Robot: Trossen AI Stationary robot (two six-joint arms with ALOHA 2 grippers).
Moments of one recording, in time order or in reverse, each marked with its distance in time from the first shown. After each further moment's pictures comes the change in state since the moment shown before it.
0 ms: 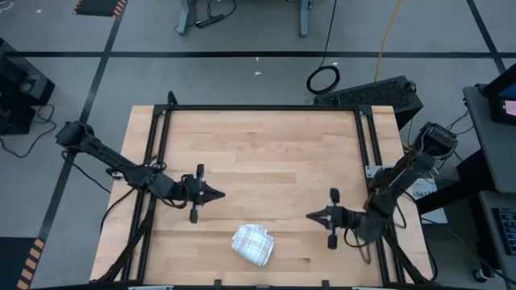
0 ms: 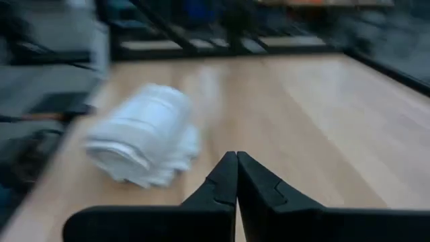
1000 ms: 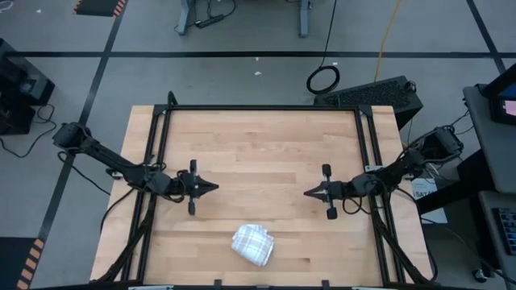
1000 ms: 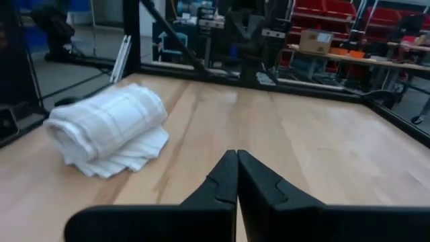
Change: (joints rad) left arm 0.039 -0.096 -0.226 0.107 -0.065 0.003; right arm -0.509 -0.016 -0.434 0.825 -0.663 -0.517
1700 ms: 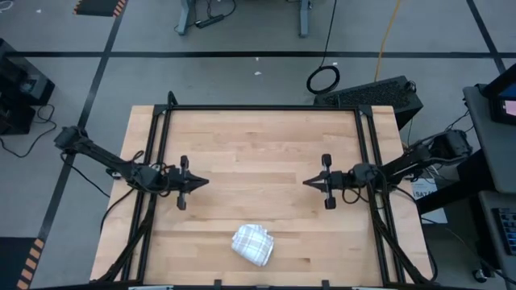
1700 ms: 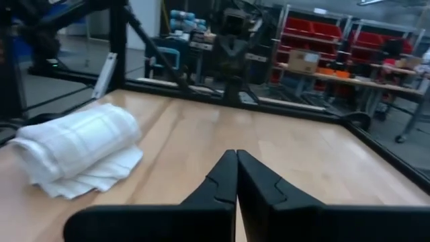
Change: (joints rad) left arm -0.002 -0.366 -0.147 -0.093 0.001 0.043; right arm -0.195 -0.117 0.000 -0.042 -0.181 -0.065
